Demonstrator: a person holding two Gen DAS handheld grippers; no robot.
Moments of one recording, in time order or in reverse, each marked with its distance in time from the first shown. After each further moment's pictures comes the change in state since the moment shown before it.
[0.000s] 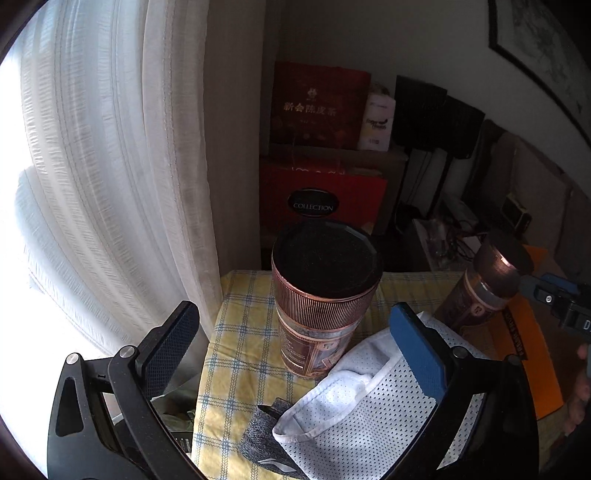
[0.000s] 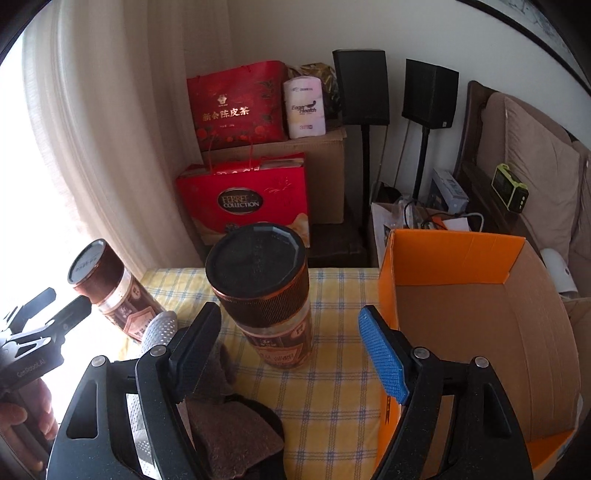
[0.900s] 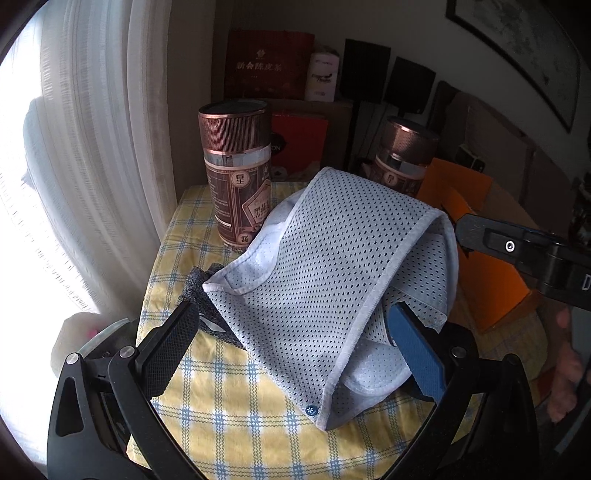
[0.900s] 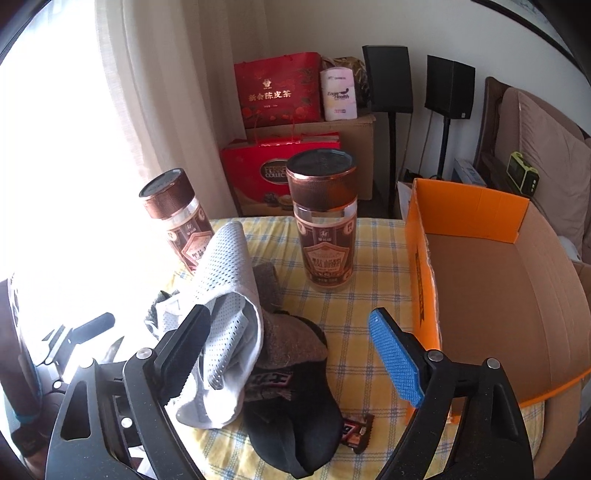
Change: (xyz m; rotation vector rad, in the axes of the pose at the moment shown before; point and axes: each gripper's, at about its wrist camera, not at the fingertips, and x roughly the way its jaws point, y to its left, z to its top) left arm -0.062 -0.040 -0.108 0.048 0.105 -0.131; right arm -0.056 0.026 -0.083 -0.039 0.026 0.120
